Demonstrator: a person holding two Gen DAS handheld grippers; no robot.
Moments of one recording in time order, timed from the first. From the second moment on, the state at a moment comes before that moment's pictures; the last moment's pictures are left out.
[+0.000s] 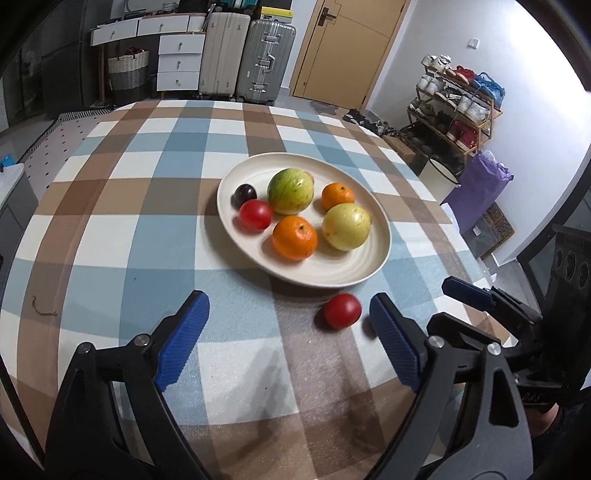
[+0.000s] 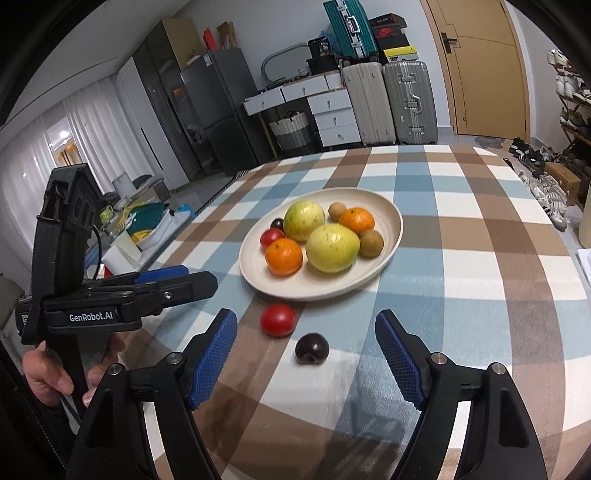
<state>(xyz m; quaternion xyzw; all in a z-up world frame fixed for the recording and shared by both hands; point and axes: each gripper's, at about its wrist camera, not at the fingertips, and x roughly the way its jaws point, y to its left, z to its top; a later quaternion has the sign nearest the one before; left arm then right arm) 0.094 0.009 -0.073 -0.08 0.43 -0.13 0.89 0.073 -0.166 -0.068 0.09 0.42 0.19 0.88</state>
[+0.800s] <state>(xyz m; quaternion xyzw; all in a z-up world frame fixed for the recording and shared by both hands) 0.097 0.014 -0.101 -0.09 0.45 -0.13 0.88 0.078 -0.156 -0.096 0.07 0.46 0.19 0.86</state>
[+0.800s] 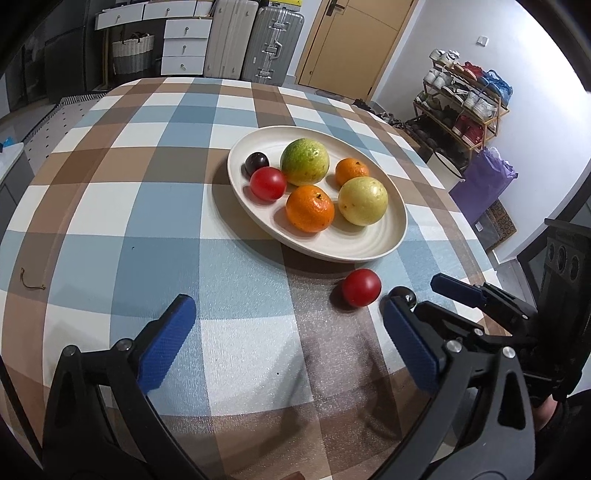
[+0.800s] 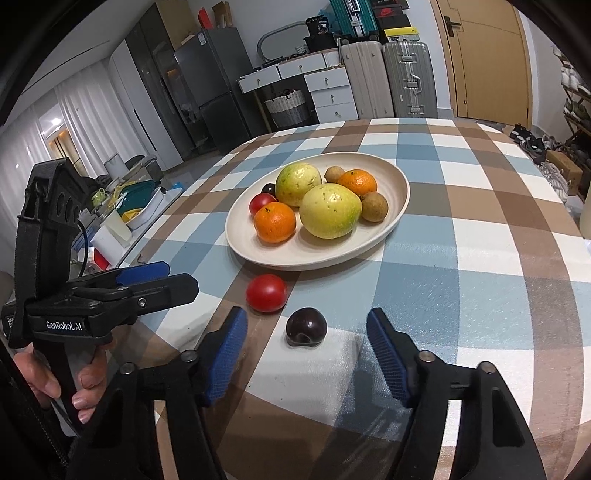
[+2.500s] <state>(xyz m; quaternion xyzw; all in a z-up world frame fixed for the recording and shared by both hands) 0.117 -0.009 -0.119 -0.09 0.48 -0.15 0.86 0.088 -0.172 -0.112 0.12 0.49 0.20 0.84</state>
